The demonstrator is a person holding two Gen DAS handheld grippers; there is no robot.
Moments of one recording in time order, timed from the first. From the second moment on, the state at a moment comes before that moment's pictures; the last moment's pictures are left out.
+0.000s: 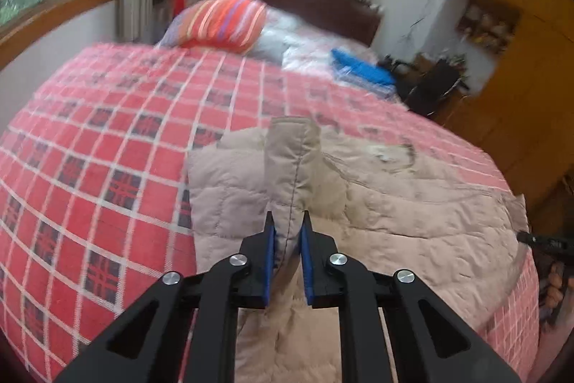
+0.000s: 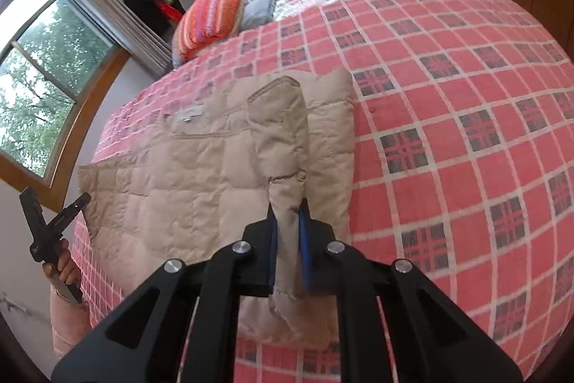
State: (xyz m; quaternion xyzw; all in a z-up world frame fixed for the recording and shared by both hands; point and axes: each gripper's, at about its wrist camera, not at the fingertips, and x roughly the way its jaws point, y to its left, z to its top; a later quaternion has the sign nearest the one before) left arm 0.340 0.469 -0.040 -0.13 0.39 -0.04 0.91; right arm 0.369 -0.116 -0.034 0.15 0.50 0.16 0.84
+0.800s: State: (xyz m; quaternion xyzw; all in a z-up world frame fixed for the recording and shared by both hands) left arm 0.472 0.498 -0.075 -0.13 0.45 0.08 0.88; right arm 0.497 -0.093 -0.038 0.16 0.51 0.10 0.84
